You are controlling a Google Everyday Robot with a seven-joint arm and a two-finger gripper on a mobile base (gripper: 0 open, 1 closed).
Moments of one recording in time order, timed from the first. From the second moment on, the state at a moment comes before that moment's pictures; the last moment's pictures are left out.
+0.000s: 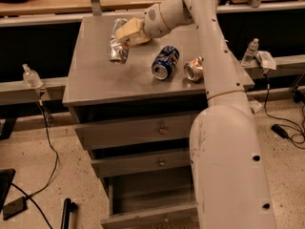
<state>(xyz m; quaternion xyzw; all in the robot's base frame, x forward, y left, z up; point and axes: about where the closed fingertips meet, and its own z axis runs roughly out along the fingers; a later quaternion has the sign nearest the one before) 0.768 0.069 0.902 -0.83 -0.25 -0.22 0.45</state>
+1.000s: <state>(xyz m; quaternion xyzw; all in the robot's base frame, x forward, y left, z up) 0.768 0.070 0.902 -0.86 -0.23 -0.20 0.41</state>
